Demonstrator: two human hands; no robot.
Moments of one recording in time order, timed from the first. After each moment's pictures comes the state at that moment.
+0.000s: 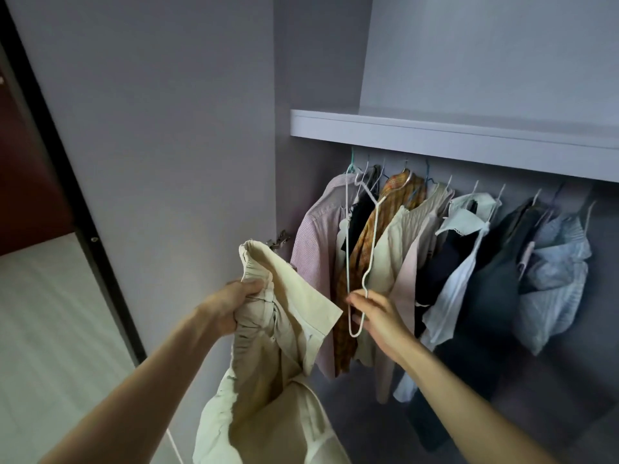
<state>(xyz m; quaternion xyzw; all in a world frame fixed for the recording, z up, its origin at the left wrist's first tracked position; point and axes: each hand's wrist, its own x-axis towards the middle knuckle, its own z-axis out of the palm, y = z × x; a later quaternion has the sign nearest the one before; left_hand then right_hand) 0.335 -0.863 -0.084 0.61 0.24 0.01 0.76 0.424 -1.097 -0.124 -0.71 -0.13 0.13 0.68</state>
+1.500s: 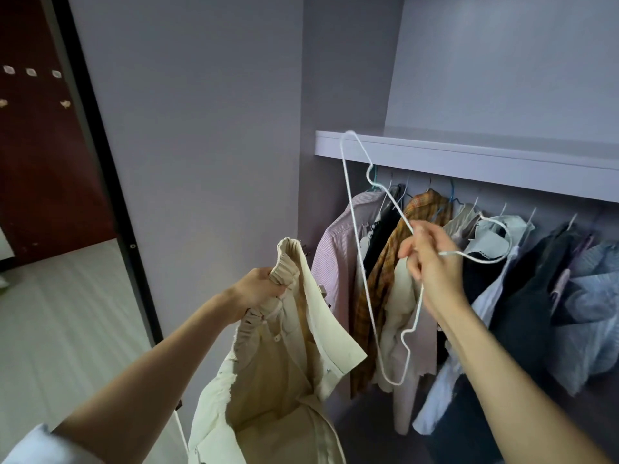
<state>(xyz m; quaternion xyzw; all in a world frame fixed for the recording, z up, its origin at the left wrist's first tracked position) 0.337 -0.859 -0.051 0.81 0.13 0.06 0.57 0.444 -1.104 -0.014 -0.56 -0.27 -0.10 0.78</state>
